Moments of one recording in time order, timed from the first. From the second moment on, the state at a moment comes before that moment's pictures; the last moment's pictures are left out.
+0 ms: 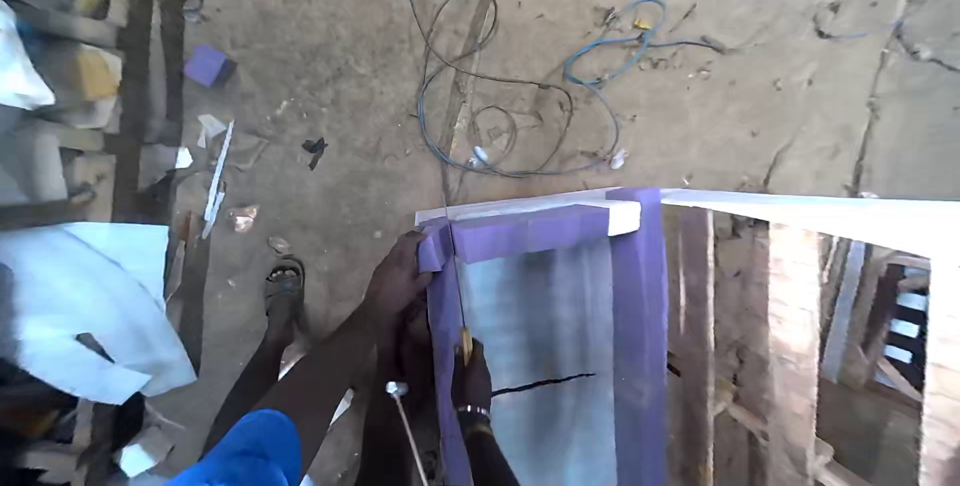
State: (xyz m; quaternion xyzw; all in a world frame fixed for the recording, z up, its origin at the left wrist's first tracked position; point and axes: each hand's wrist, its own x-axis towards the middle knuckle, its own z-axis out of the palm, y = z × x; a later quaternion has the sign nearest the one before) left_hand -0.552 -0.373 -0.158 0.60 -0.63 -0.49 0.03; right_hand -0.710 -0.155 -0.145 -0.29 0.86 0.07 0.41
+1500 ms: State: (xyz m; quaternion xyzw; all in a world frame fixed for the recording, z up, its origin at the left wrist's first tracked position) left_hand -0.599 -0.383 -0.189 0.52 -0.76 -0.37 -0.14; right_hand -0.758 -0.427 -0.173 0.08 0.93 -0.26 0.26
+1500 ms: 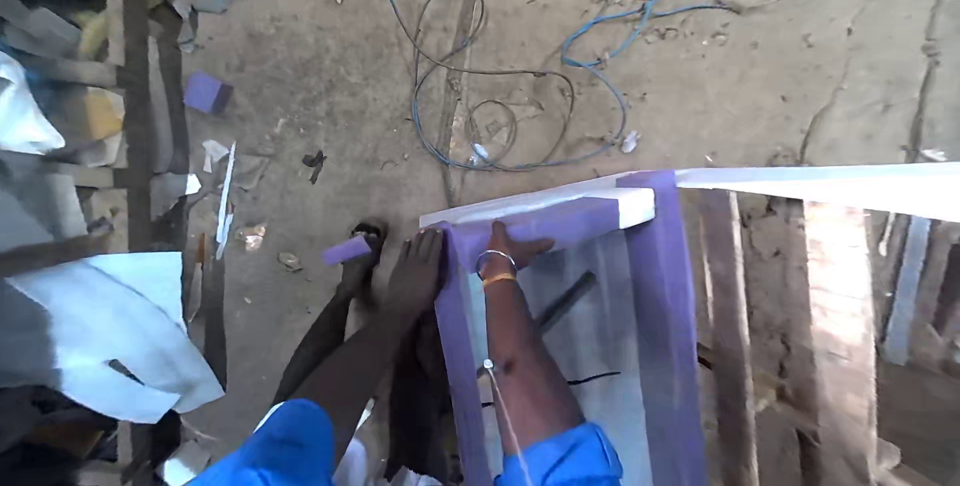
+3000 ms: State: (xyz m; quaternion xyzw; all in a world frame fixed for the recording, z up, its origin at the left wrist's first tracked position) left_hand -0.576 -0.373 -0.262 0.49 -0.80 -0.33 -0.07; right_hand -0.732 -0.433 -0.252 0.00 0.97 -0.18 0.15
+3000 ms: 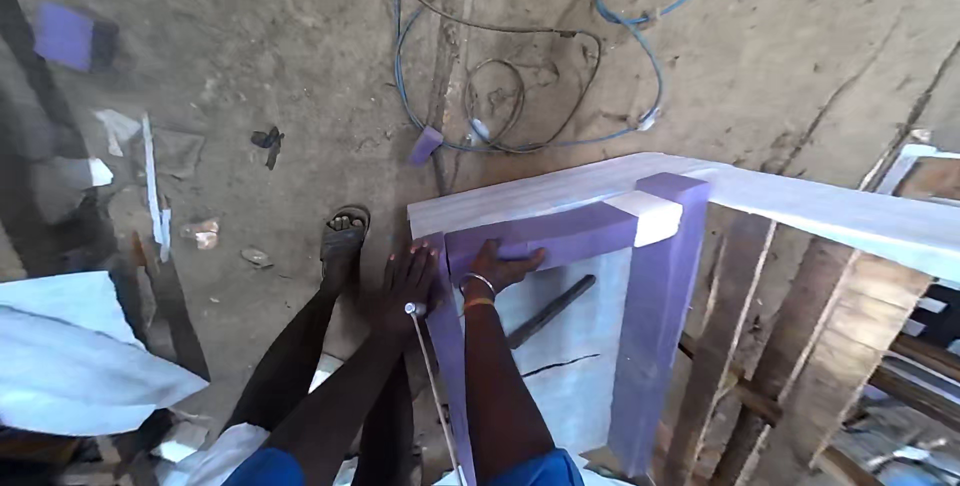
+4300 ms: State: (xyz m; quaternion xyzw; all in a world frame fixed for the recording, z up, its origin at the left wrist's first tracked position) left_hand -0.651 -0.421 -0.274 0.37 -0.87 -0.32 0.00; right_hand -0.911 -0.447 -0.243 0.00 0.97 -0.22 0.13
